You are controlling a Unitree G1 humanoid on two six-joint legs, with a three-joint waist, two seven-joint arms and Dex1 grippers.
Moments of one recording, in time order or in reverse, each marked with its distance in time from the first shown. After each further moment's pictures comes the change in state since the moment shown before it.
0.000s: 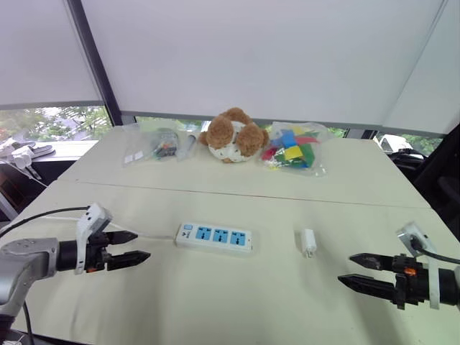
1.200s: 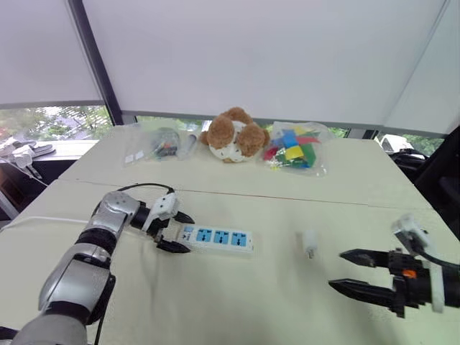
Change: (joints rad) left arm -0.817 -0.408 -0.490 1.201 0.483 -1.054 -0.466; right arm 0.036 -0.023 -0.224 -0.297 0.233 0.226 -0.130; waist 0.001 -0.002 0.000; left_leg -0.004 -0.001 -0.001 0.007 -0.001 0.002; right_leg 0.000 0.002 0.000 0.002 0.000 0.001
